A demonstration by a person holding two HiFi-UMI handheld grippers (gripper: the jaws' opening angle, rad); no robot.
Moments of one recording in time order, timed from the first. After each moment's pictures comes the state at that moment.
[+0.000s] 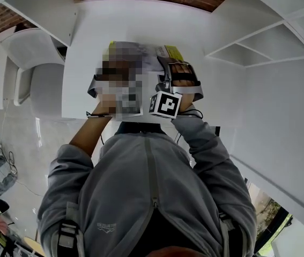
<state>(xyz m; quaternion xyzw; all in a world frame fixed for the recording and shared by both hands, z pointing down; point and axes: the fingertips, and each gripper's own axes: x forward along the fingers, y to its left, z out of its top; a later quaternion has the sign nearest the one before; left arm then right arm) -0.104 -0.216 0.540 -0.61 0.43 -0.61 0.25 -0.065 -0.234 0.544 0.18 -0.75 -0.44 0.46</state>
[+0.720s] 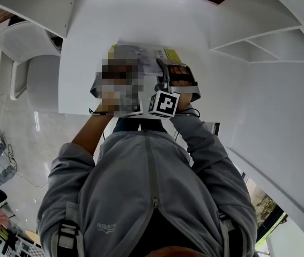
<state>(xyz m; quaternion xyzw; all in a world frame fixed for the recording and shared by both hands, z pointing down) -0.097 -0.204 0.609 -0.65 0.40 -0.61 0.19 -0.059 -0.221 0.614 0.14 -0.76 -0.41 0.49</state>
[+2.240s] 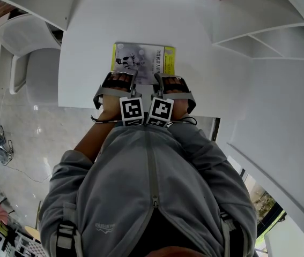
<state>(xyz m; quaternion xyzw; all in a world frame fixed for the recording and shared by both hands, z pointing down) -0.073 -0.119 0.677 -0.69 0.29 -0.66 0.07 -0.022 -0.137 0.688 0.00 -0.74 -0.32 0.59</state>
